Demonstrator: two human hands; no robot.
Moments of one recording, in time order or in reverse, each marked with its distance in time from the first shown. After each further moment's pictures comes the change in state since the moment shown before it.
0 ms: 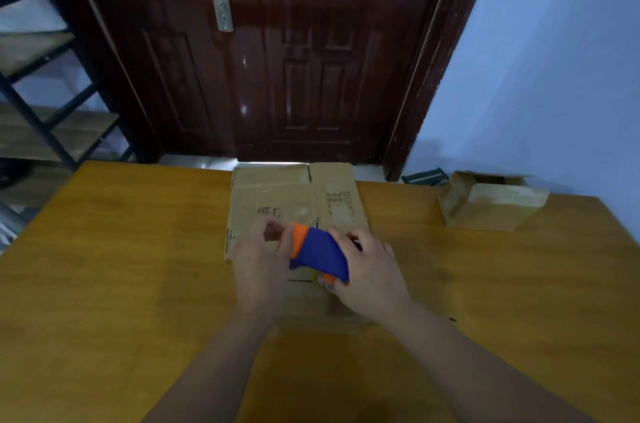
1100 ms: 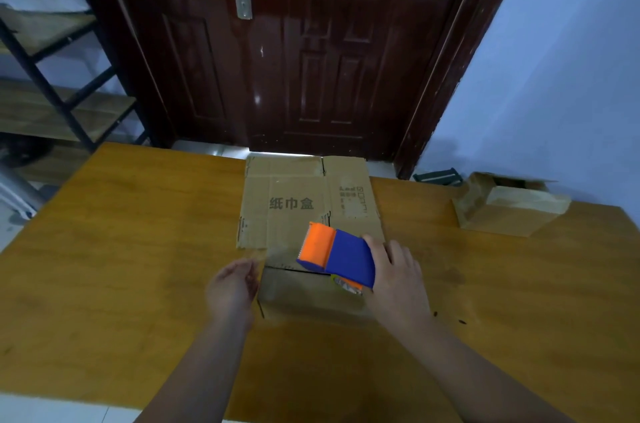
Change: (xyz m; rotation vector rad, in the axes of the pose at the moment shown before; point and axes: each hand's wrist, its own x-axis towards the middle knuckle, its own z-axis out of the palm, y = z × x) left_hand -0.008 -0.083 -0.011 -0.784 0.125 -0.977; right_hand -0.022 0.002 0.003 -0.015 -0.025 0.139
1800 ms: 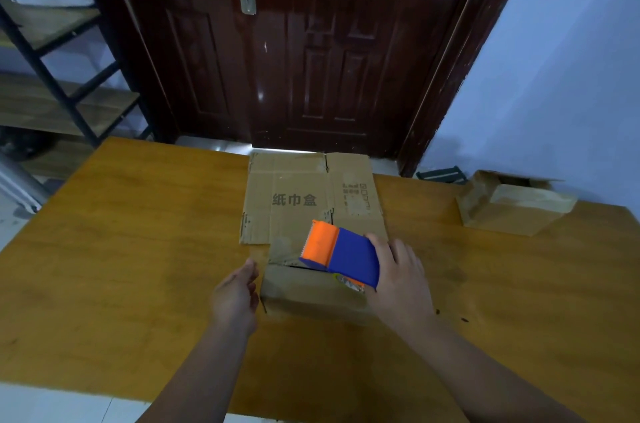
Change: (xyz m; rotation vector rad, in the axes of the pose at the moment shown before) left_hand 0.022 -0.024 -0.012 0.072 0.028 -0.088; right_hand -0.003 0.000 0.001 0.058 0.057 -0.045
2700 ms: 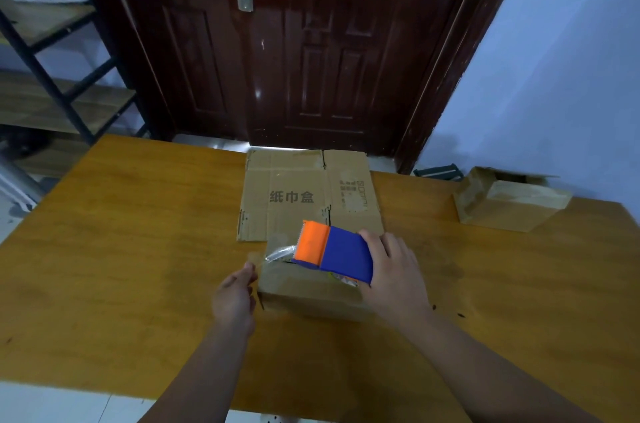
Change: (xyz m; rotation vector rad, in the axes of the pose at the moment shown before) left_hand 0.001 -0.014 -0.005 0.048 0.009 0.065; right_hand 0.006 0.006 0.007 -0.023 0.020 -0.086
